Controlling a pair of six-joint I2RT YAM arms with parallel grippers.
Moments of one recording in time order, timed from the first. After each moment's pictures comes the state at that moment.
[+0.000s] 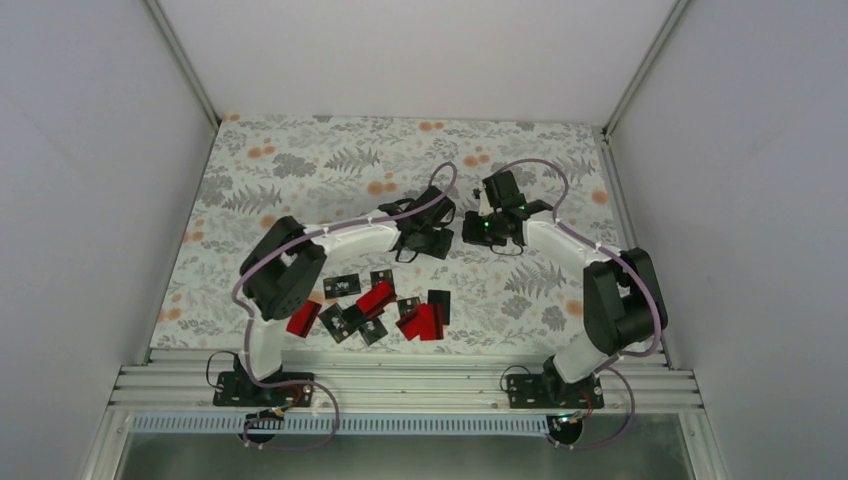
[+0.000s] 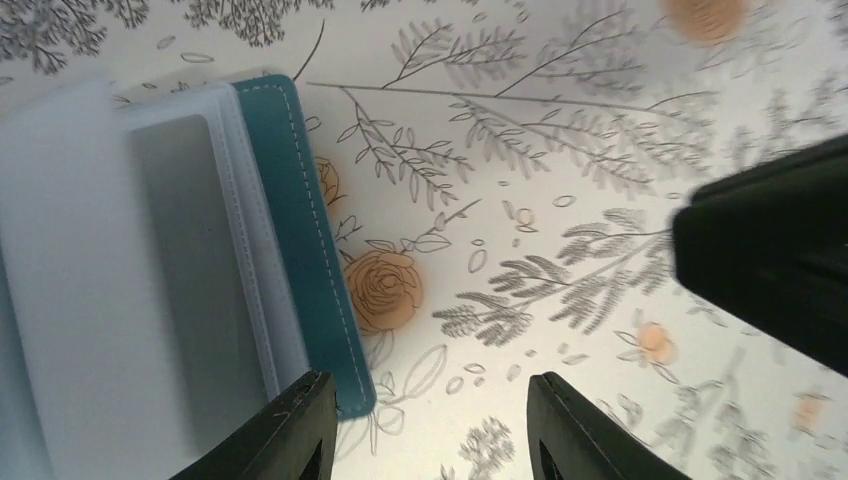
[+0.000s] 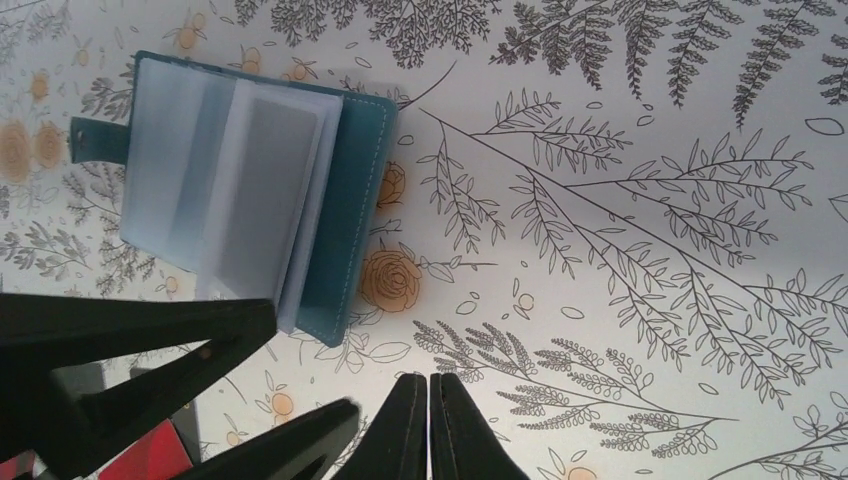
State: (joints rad) left arm -0.84 2.02 1.44 -0.46 -0.01 -0.45; right arm 0.39 1.60 1.03 -0.48 -0.24 0.46
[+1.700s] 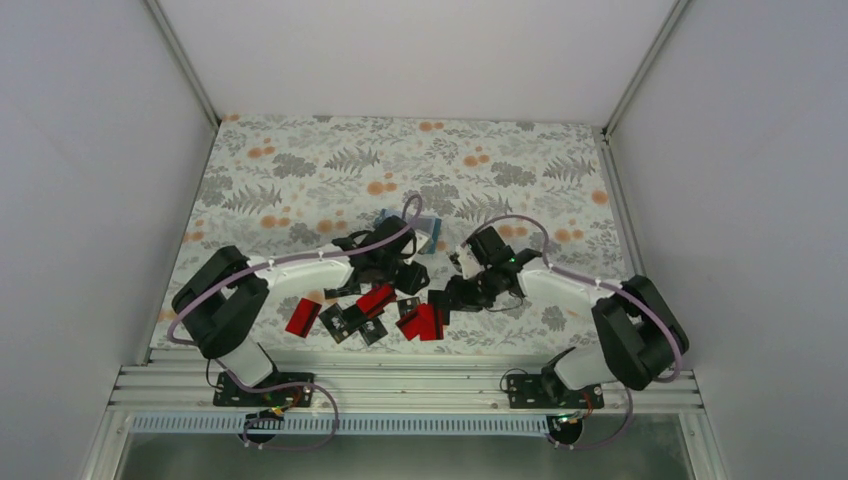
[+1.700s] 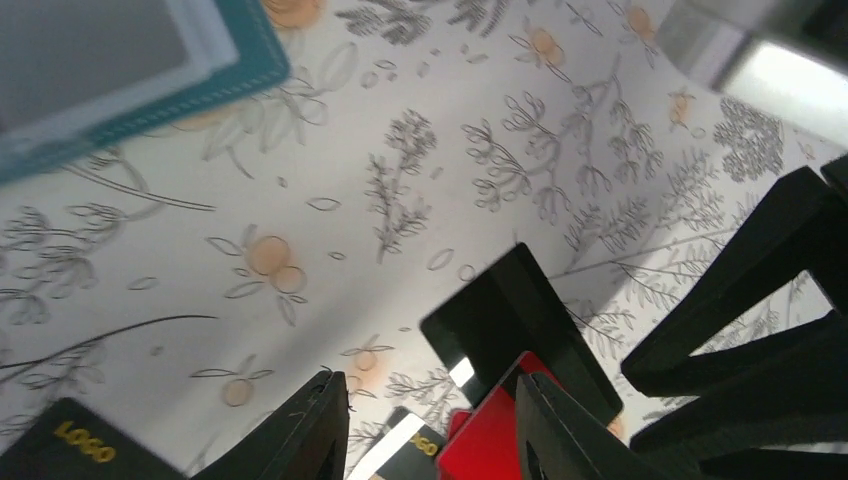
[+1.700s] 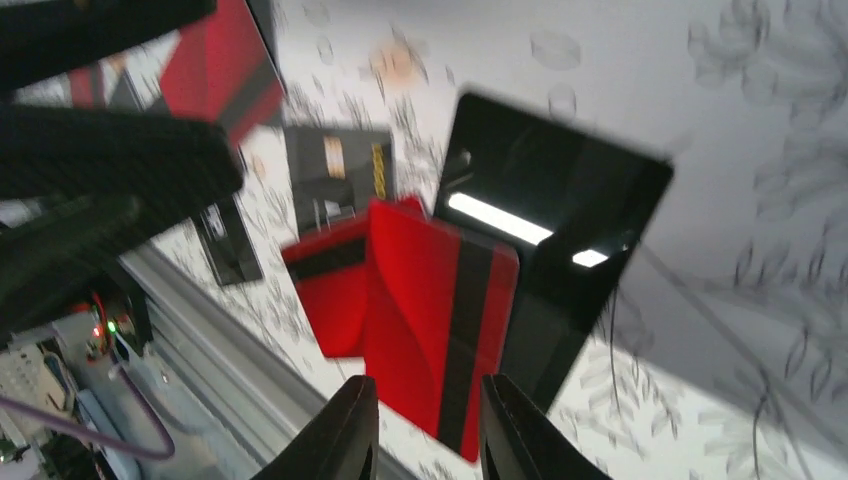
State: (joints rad) left arm -0.83 1.62 0.93 -0.26 0.22 -0.35; right arm 0.60 1.44 0.70 -0.45 -0.57 0.52
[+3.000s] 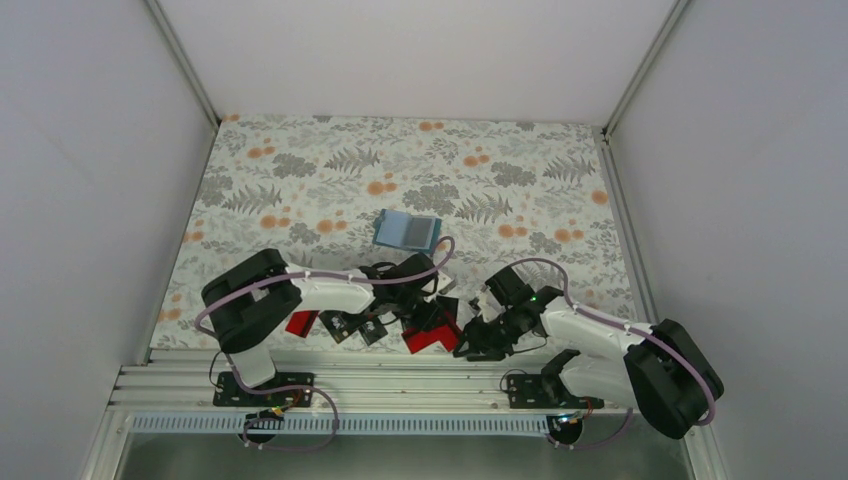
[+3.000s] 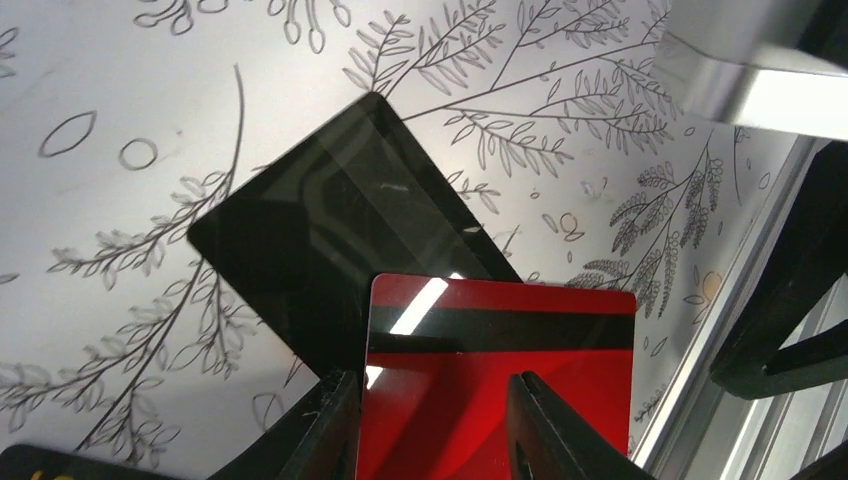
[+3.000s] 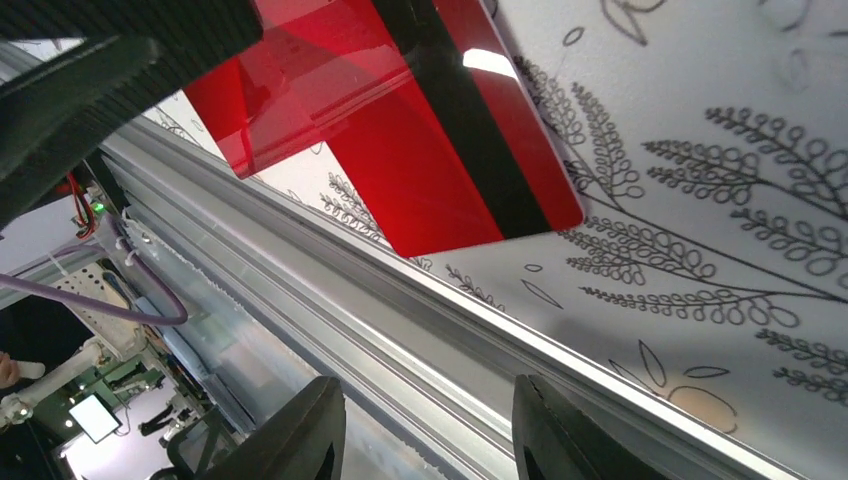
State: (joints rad) left arm -1.04 1.73 0.85 -0.12 0.29 -0.37; right arm 0.65 1.14 0.37 -0.56 -0.73 0.67
